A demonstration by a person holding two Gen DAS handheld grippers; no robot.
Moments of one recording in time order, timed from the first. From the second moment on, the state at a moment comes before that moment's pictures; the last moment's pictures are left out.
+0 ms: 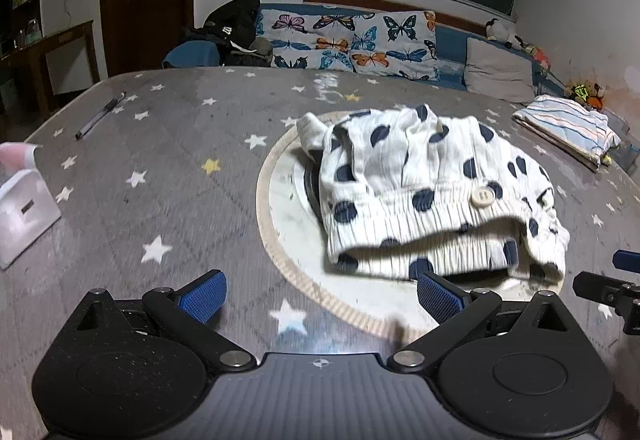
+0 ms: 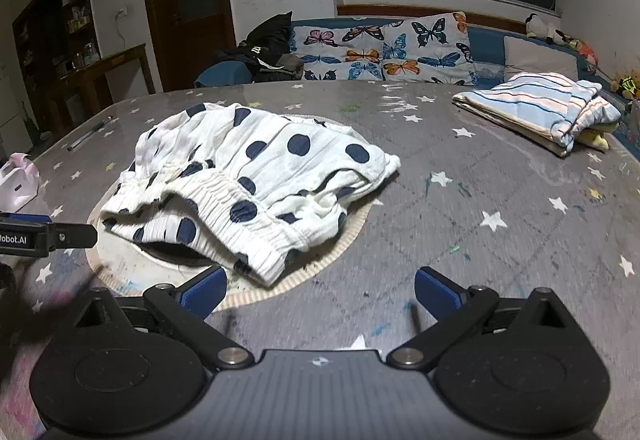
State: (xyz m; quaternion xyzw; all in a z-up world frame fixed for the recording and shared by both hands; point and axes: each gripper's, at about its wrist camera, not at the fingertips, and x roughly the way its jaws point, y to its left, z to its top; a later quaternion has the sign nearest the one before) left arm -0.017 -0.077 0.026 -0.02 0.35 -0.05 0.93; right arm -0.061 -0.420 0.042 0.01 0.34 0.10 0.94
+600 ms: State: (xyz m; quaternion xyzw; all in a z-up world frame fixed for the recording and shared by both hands) left arm 0.000 -0.085 0.030 -0.03 0.36 -0.05 0.93; right arm -0.045 -0.417 0.039 0.01 0.34 0.11 0.93
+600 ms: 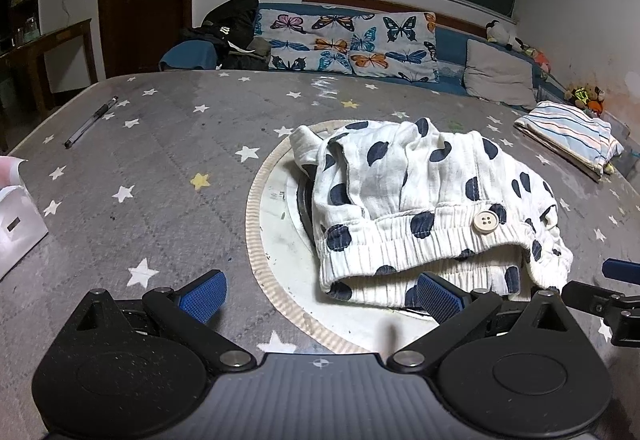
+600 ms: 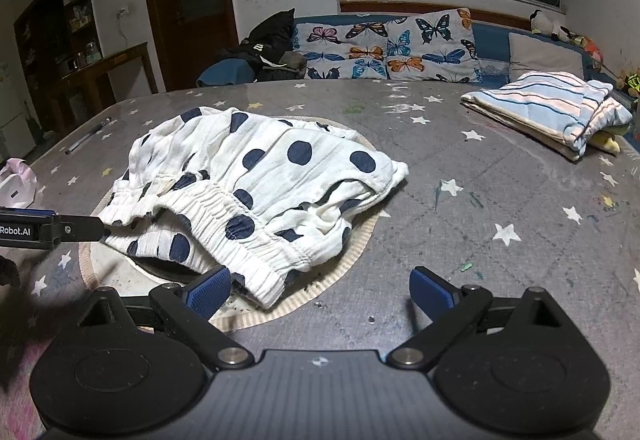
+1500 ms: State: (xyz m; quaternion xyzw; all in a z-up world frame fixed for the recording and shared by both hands) left arm 0.026 -0.086 0.043 -0.04 0.34 -0.07 0.94; right arm -0.029 -0.411 0.042 0.02 0.34 0.12 0.93
